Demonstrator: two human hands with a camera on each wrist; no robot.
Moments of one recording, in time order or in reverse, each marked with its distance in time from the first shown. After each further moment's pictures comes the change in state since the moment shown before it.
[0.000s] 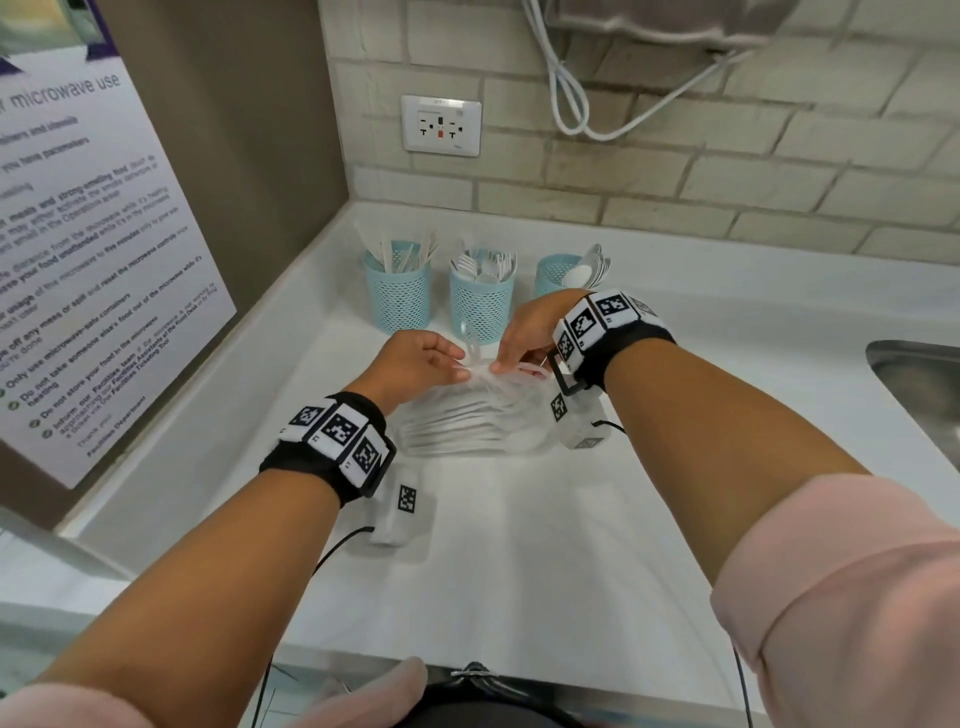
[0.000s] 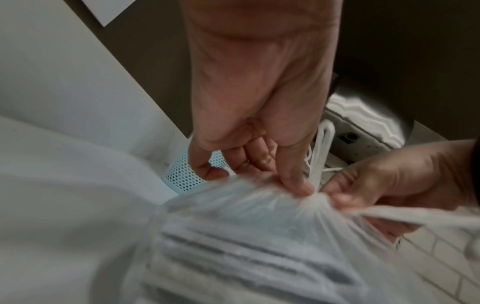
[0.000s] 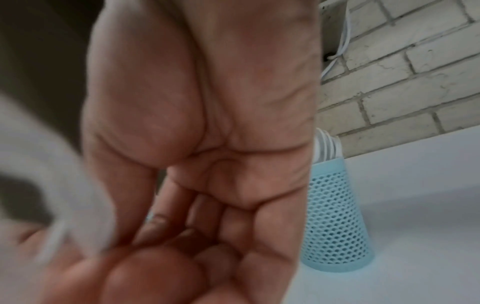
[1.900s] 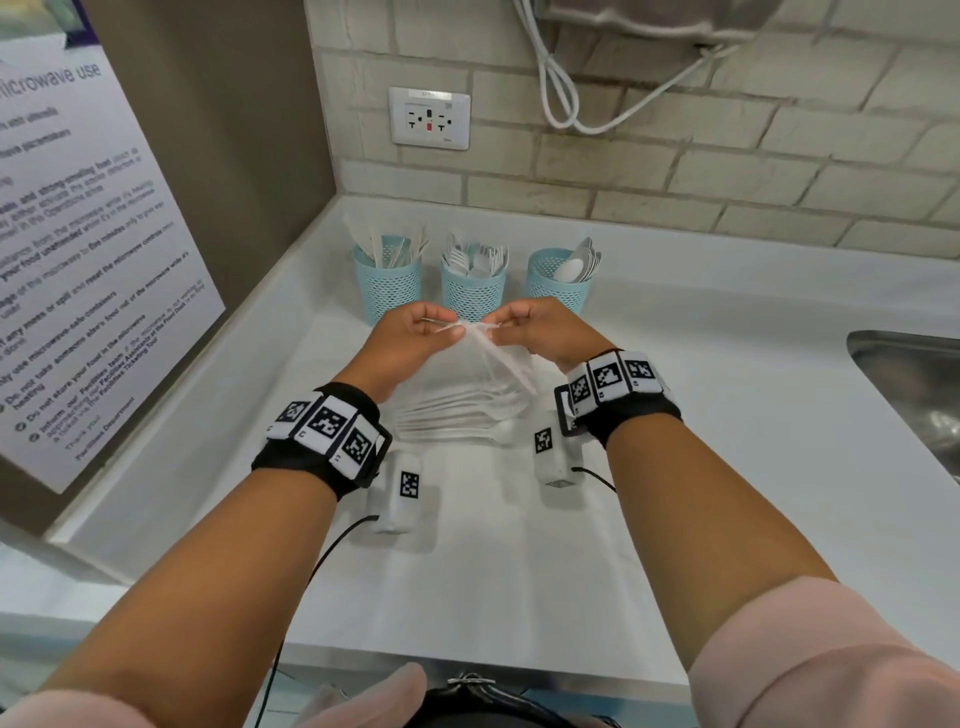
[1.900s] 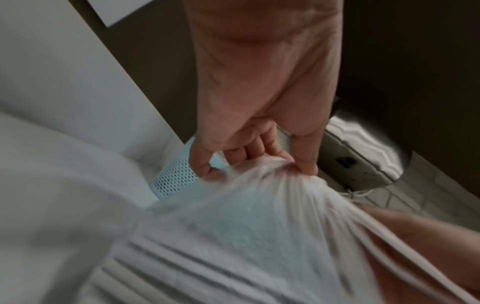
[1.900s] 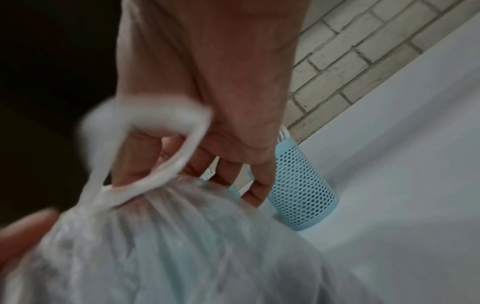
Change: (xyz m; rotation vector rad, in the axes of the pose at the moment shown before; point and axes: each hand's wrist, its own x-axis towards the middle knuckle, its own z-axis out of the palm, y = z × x) left_hand -0.001 0.014 -0.003 -0.229 0.053 0.100; right_hand 0.002 0.024 0.050 0.936 0.580 -0.359
